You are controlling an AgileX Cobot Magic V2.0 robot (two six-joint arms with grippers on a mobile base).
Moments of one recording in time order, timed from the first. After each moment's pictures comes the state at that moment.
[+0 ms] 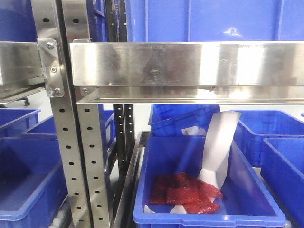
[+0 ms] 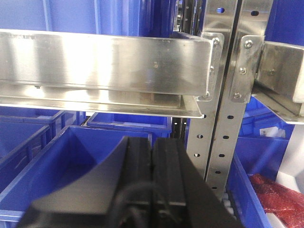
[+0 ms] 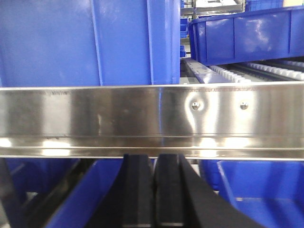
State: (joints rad) left arm -0.02 -0.01 0.03 -0.13 0.05 0.16; right arm 0.03 -0.01 0.03 0.04 0.04 0.06
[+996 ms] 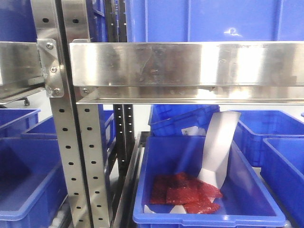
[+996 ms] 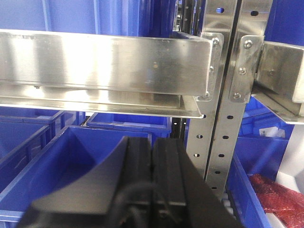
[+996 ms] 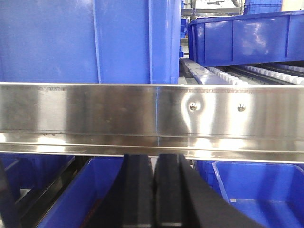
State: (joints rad) left arm -0.02 -0.01 0.03 -0.13 0.05 0.16; right arm 0.03 -0.01 0.03 0.06 0.04 0.03
